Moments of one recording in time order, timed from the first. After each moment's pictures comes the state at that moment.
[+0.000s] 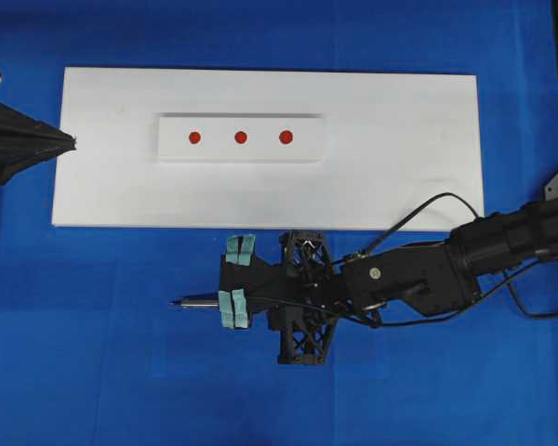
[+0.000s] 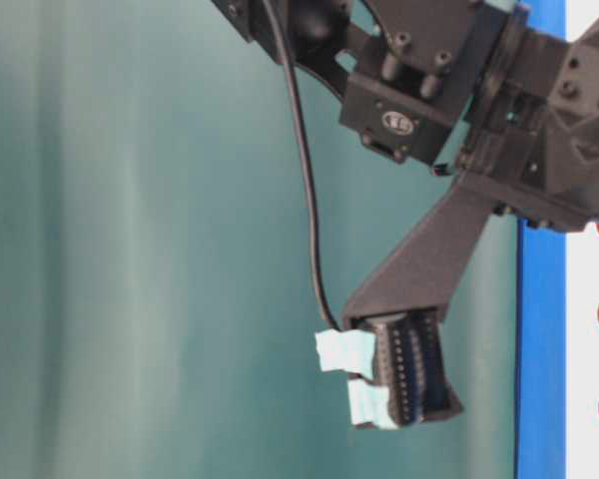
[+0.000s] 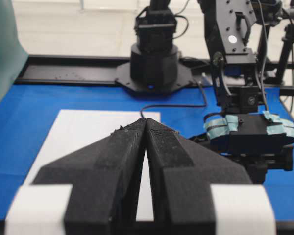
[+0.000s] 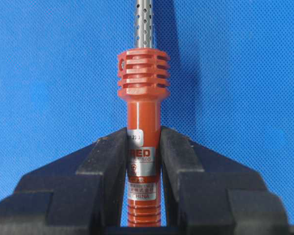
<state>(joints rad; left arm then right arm) 0.01 -1.00 1.21 0.00 -0.33 0.00 0.26 0.32 0.30 -0.09 0.42 0.55</state>
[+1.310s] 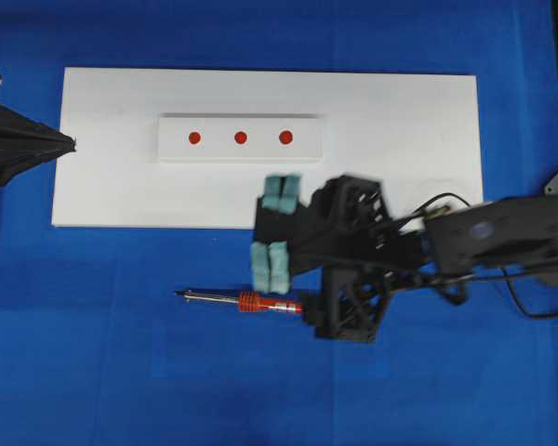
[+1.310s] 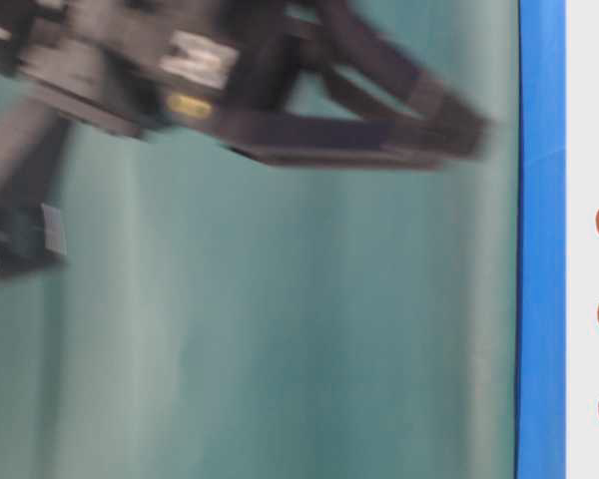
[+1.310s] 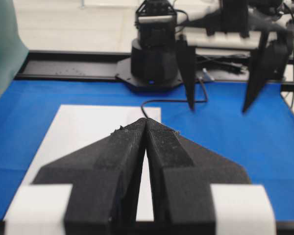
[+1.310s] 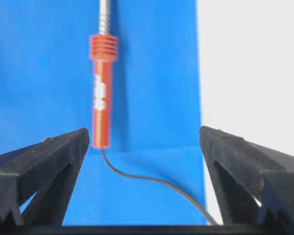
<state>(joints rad) 0.01 -1.01 1.22 0.00 -0.33 0.00 0.25 -0.04 0.20 -0.19 0.92 0.59</state>
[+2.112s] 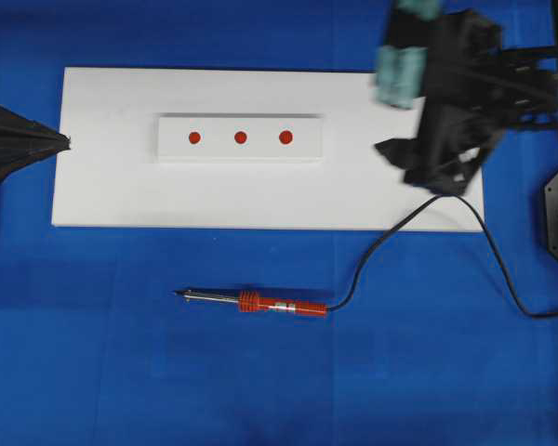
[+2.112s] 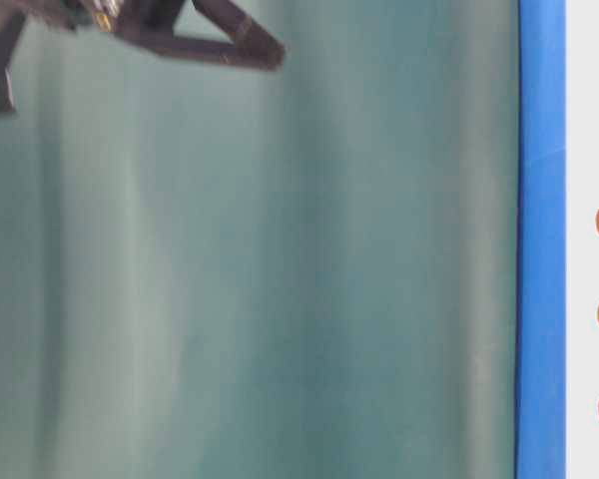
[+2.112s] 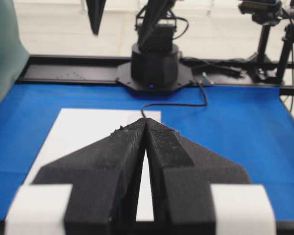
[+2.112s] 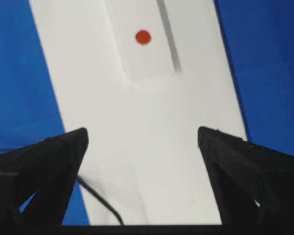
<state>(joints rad) 0.01 -1.03 1.22 0.00 -0.31 0.00 -0.03 -0.43 0.41 -0.25 0.96 0.44</state>
